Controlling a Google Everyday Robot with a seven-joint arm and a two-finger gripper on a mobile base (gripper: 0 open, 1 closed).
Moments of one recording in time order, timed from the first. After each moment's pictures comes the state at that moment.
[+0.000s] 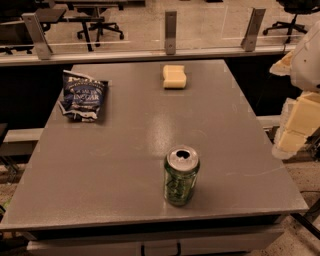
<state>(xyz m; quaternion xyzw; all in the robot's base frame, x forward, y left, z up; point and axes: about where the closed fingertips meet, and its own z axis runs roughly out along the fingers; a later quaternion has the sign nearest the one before) 0.438 -0.217 0.976 -0.60 0.78 -0.03 0.16</state>
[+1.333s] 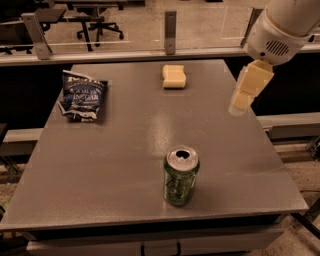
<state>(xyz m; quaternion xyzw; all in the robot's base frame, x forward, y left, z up) 0.540 -0.189 0.972 -0.57 0.80 -0.03 0.19</state>
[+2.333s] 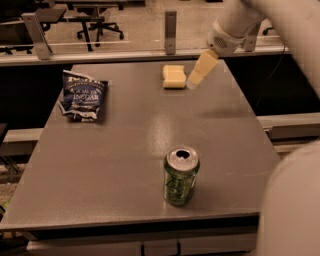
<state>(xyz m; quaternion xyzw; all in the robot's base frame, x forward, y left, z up) 0.703 -0.143 0.920 -0.48 0.85 0.02 0.23</state>
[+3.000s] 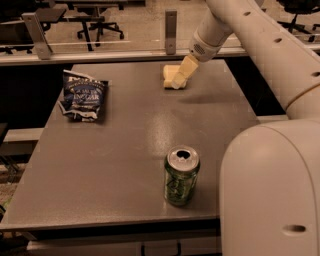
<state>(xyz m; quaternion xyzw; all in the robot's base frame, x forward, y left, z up) 0.764 -0.115 0.876 -0.45 0.86 0.02 0.24</state>
